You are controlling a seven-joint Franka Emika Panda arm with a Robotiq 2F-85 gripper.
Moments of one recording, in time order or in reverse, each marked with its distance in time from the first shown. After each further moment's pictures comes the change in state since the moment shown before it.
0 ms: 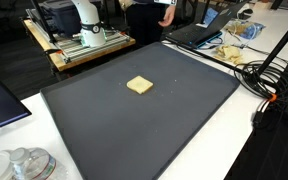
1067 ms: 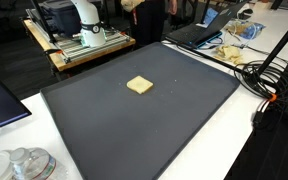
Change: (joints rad) arm -0.226 -0.170 -0.058 0.012 -0.155 -0.044 0.158
